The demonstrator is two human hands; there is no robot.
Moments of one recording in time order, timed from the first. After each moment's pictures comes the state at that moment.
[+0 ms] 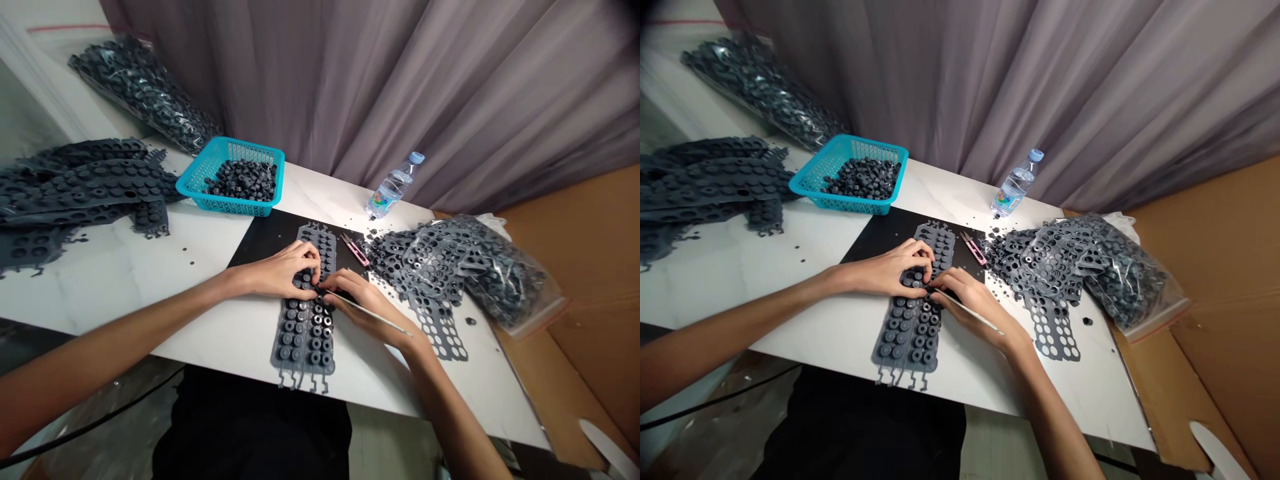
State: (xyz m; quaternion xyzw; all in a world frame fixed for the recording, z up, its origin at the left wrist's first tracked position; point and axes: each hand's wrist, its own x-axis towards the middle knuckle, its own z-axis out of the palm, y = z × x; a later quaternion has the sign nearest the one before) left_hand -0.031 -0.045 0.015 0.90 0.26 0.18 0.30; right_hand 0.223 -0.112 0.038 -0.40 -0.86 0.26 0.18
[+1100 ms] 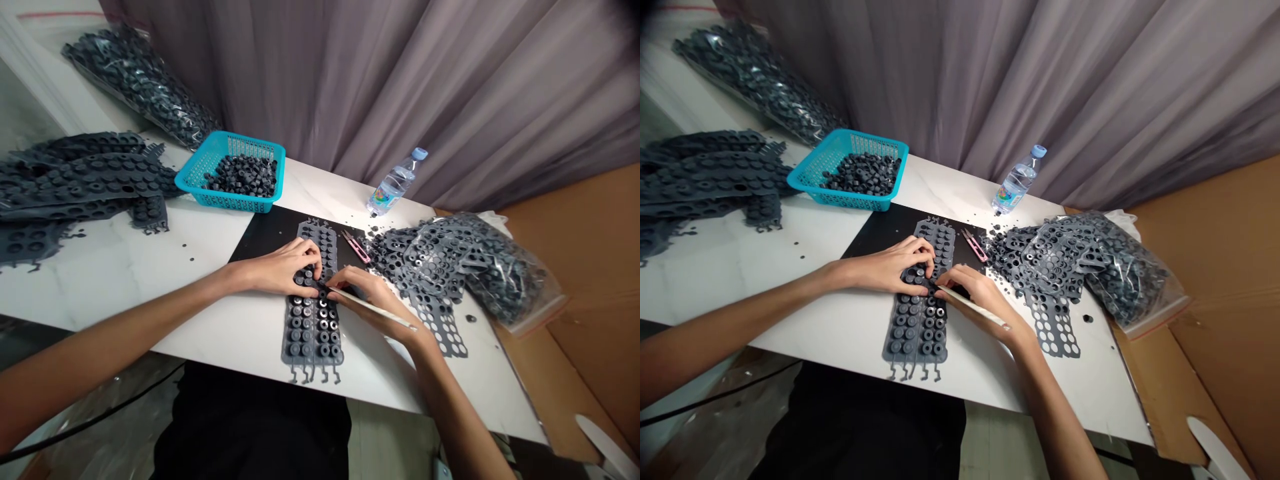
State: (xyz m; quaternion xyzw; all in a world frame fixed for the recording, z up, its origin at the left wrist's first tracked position) left_hand -0.033 -0.045 0.020 0.90 0.27 0.16 0.31; right_hand 0.228 -0.113 0.043 -0.42 -0.84 0.28 0.20
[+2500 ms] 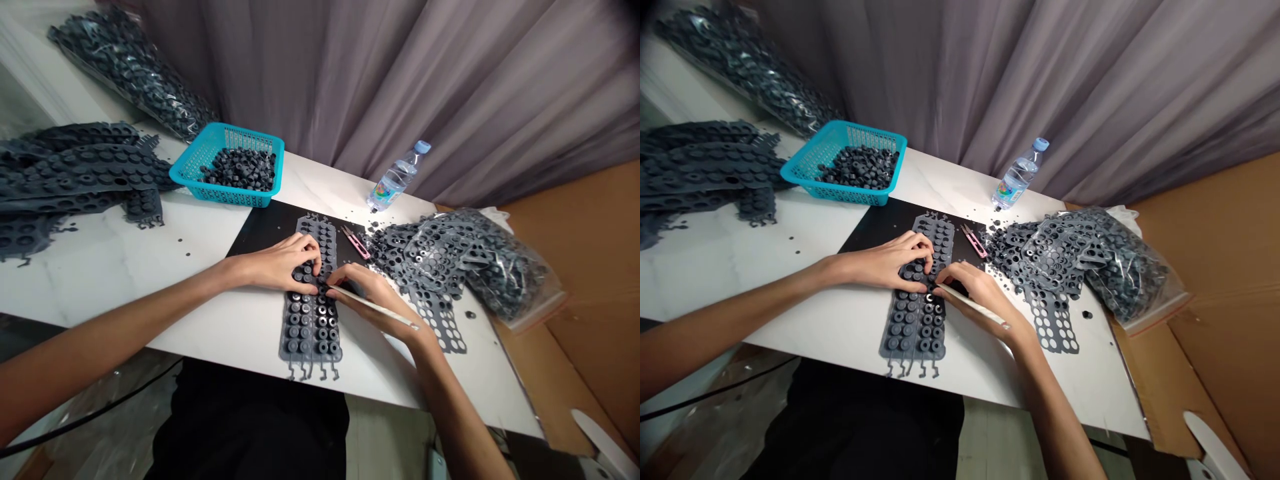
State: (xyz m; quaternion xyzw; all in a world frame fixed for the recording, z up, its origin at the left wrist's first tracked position) left_hand -0.033 -0.043 0.017 0.91 0.27 0.14 0.30; right_hand 0.228 -0.116 0.046 -0.43 -0.84 0.26 0.18
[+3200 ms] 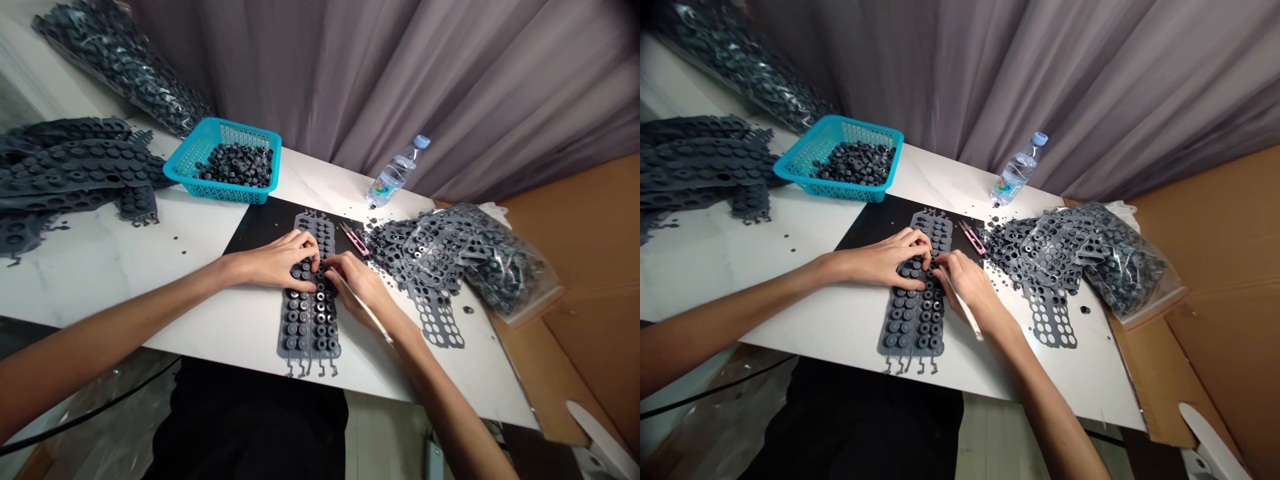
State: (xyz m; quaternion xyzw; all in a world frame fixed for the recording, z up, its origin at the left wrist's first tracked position) left_hand -0.031 -0.043 0.017 0.91 0.27 0.14 0.29; right_hand 0.217 -0.106 0.016 -0.47 -0.86 0.09 0.18
